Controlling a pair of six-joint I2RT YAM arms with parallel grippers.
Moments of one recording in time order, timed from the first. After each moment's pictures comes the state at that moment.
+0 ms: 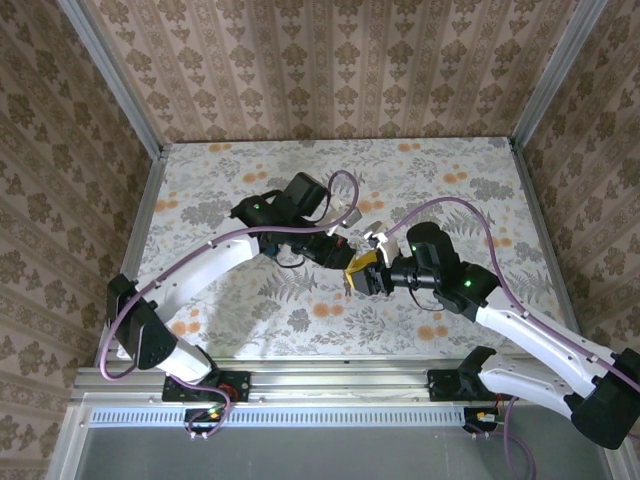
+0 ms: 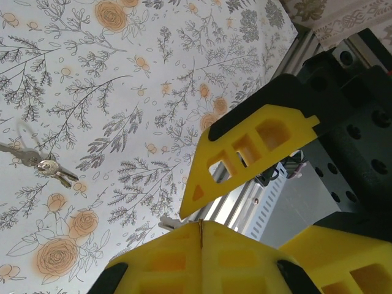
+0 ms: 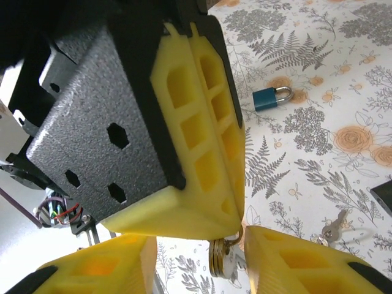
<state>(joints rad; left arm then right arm) -0.86 1.52 1.45 -0.88 0.60 -0.24 0.68 0.97 0.77 -0.30 -0.41 0.19</state>
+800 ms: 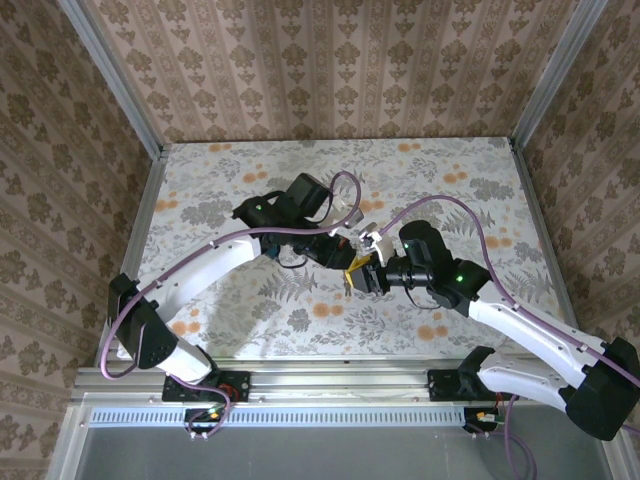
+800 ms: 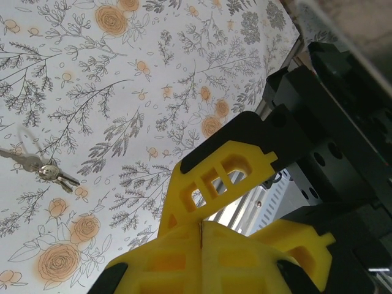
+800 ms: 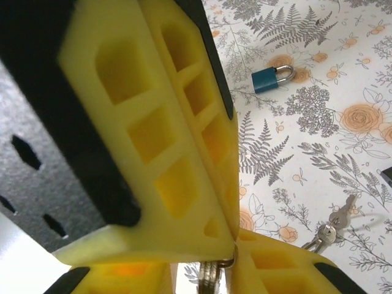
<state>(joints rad) -0.87 1.53 1.45 -0.86 0.58 -0.24 0.68 1.04 0.78 -0.30 -0.43 0.21</state>
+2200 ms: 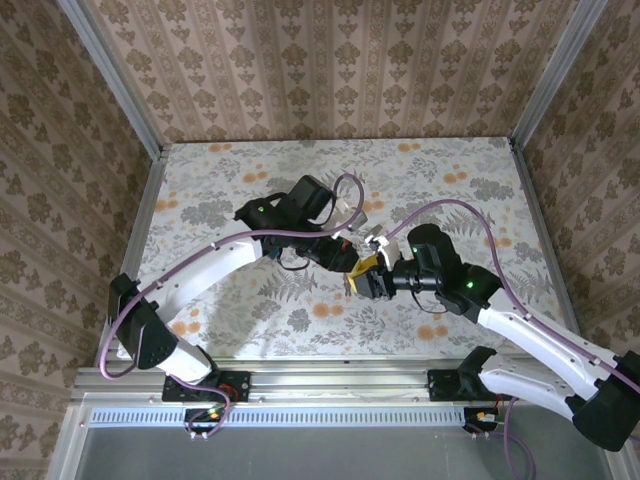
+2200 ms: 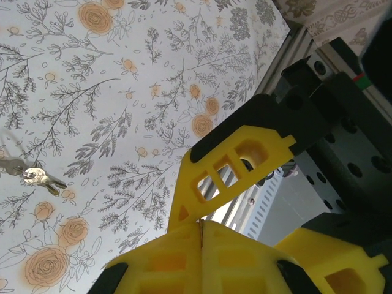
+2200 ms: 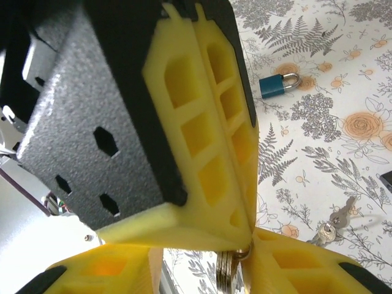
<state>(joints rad) -0.89 1.53 1.45 -0.86 0.60 -0.24 0.68 0.95 0.77 -0.35 -0.44 0.18</state>
